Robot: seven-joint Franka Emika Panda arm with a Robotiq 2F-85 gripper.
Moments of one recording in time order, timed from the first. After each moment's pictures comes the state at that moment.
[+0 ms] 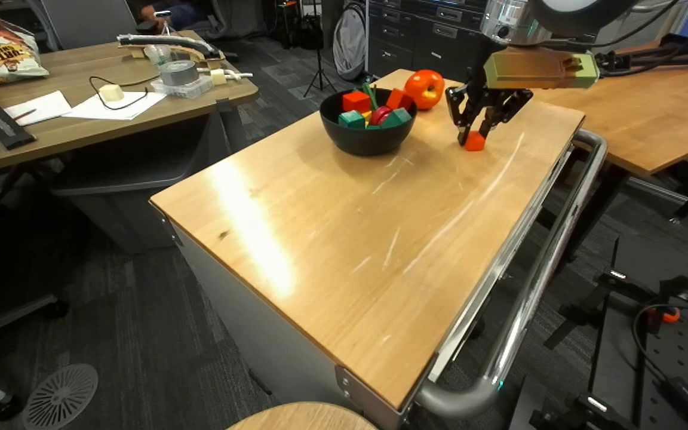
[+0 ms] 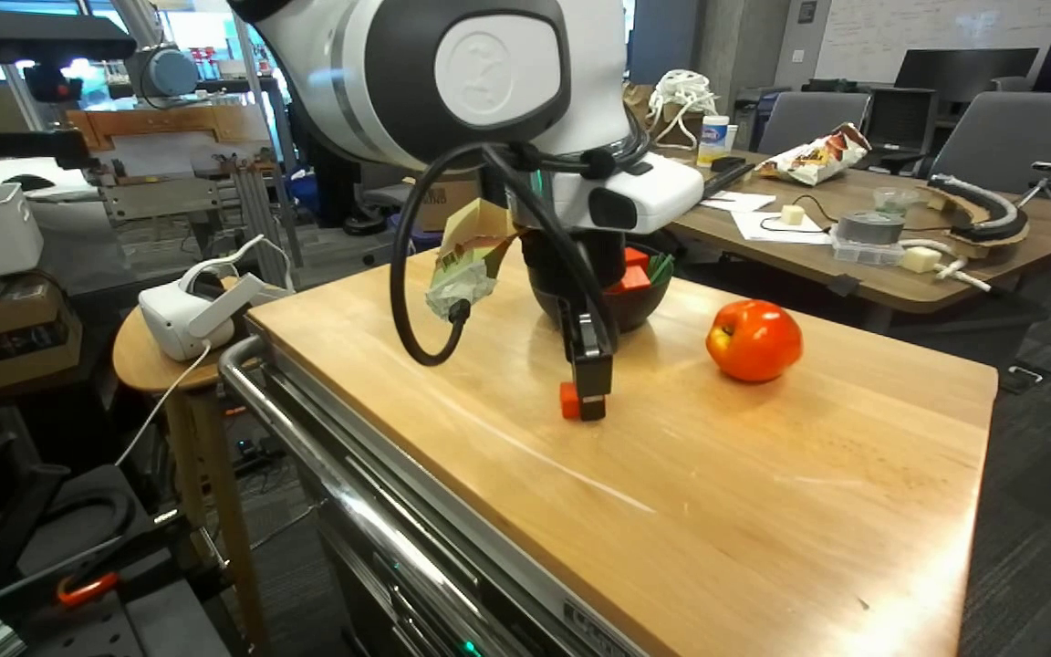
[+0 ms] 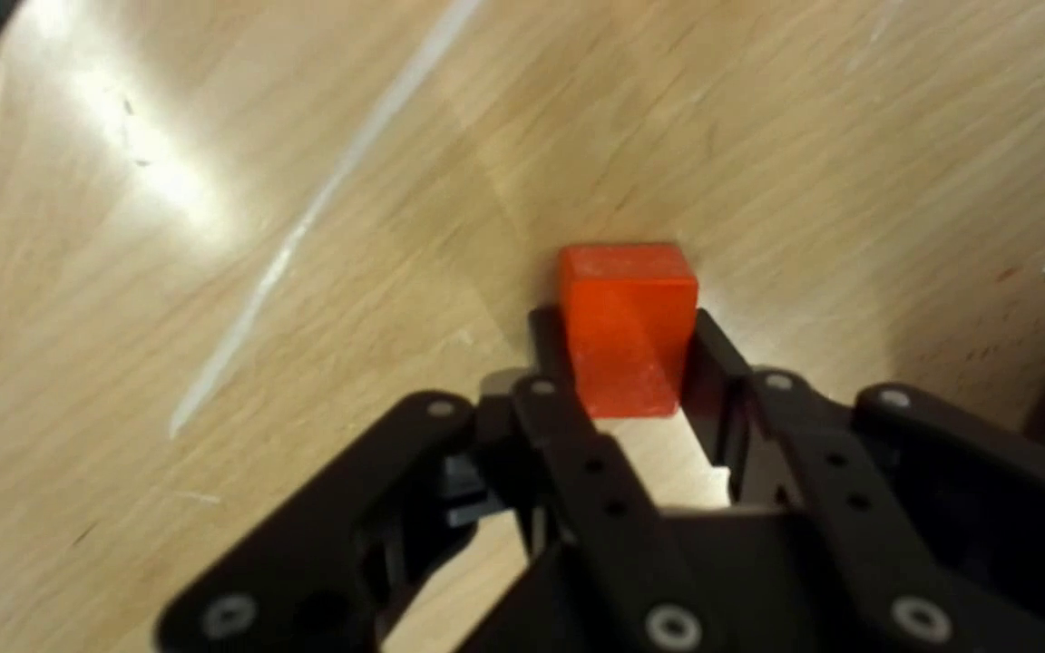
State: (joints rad) arm -0.09 0.08 -0.18 -2.42 -0.10 2.64 0.61
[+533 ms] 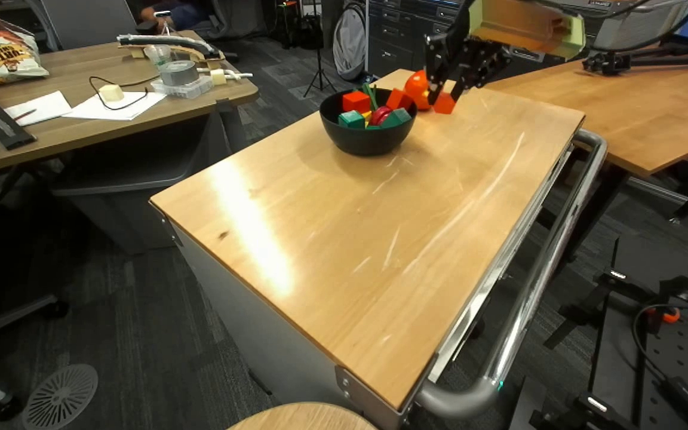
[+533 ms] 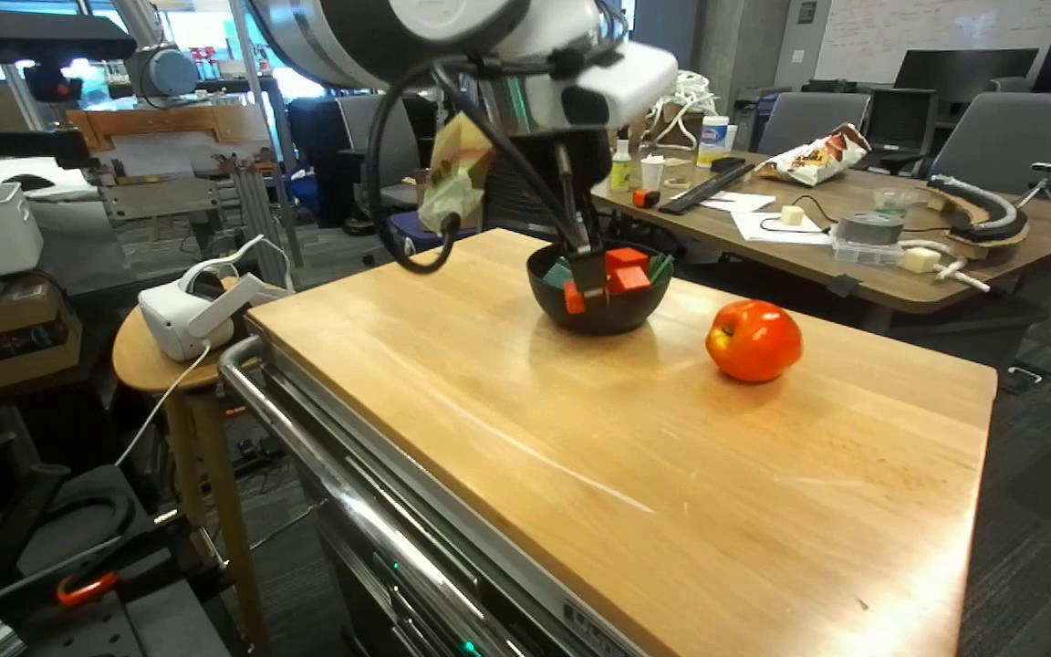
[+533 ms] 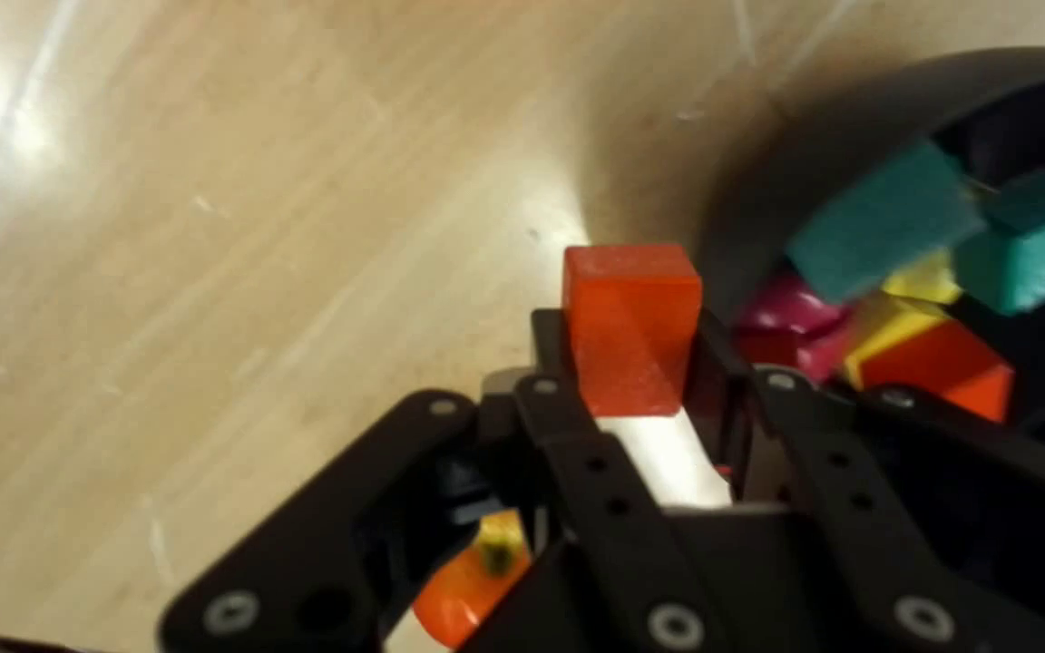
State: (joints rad) arm -0.07 -0.03 -0.12 -2.42 -0.02 2.74 0.62
